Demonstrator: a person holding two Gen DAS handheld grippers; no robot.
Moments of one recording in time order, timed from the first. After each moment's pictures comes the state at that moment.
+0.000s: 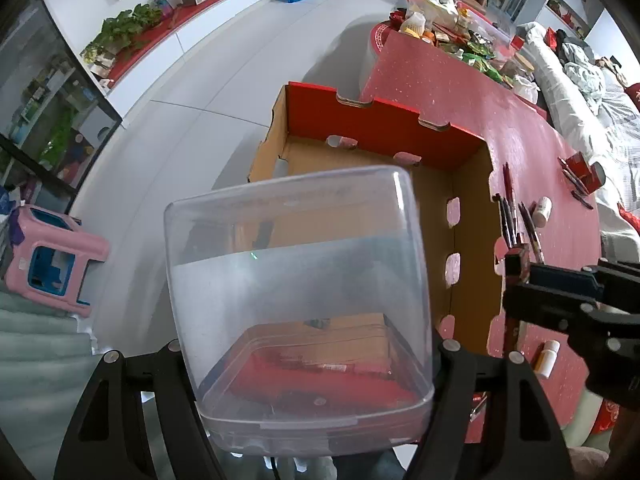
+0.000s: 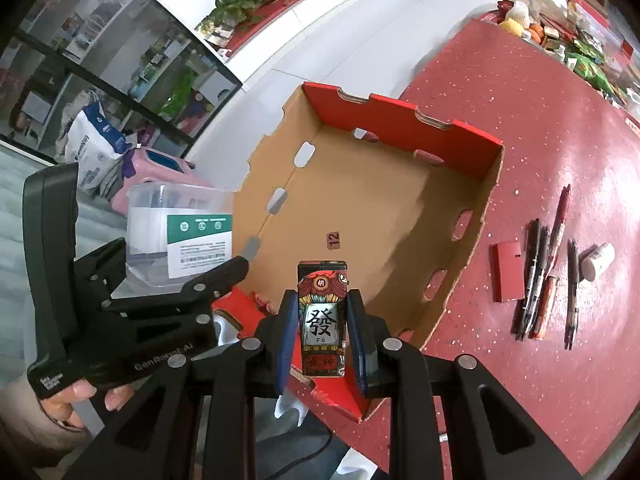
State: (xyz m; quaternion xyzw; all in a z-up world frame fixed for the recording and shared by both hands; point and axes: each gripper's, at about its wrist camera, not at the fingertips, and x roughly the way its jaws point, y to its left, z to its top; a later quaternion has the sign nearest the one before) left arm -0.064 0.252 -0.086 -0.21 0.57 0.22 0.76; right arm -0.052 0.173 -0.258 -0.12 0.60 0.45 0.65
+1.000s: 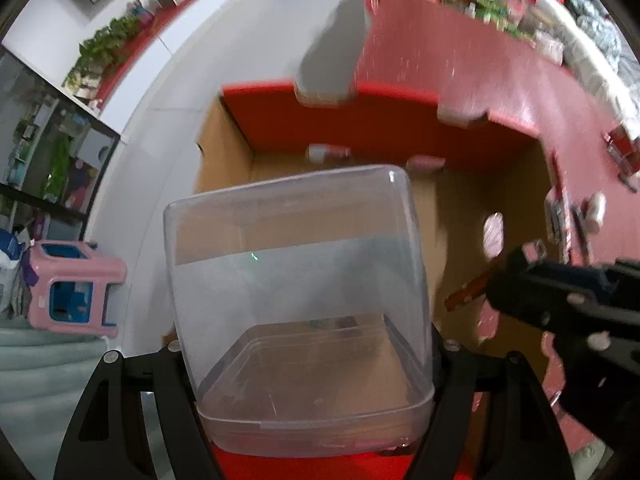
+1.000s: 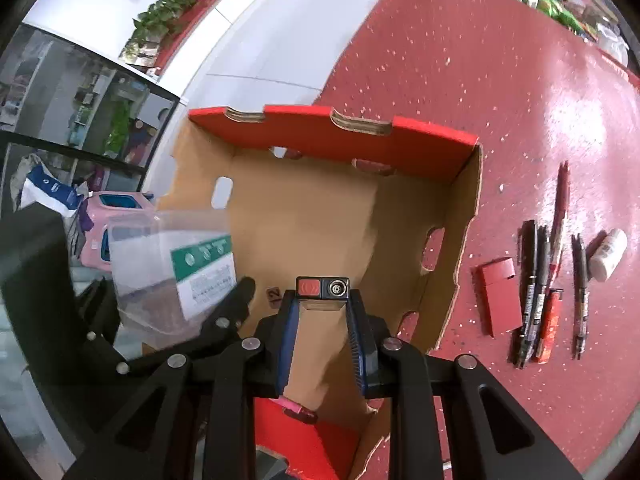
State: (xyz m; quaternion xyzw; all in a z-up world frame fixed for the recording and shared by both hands) left arm 0.029 0.258 -0.153 -0.13 0.64 0.22 0.72; right arm 0.032 0.209 -0.324 -0.07 0.67 0.35 0.64
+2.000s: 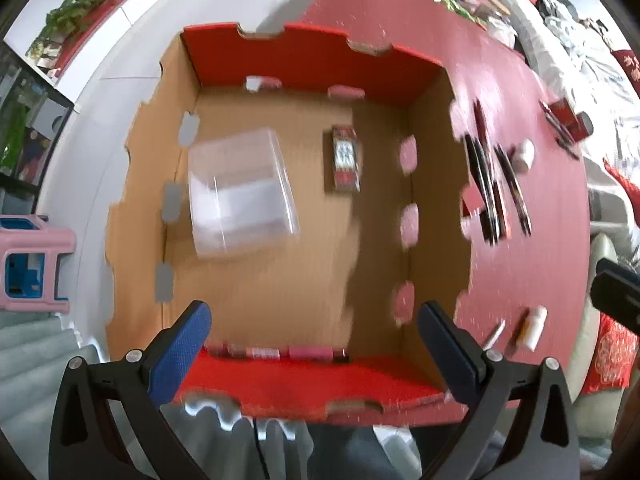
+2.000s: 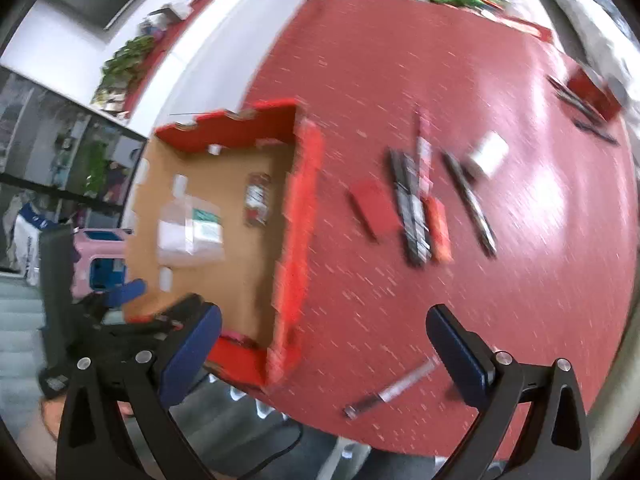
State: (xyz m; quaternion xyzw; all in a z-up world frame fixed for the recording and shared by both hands) left arm -0.035 0.211 -0.130 -0.21 0.65 0.13 0.72; right arm -0.005 0.048 -0.277 -0.03 0.66 0.27 0.70
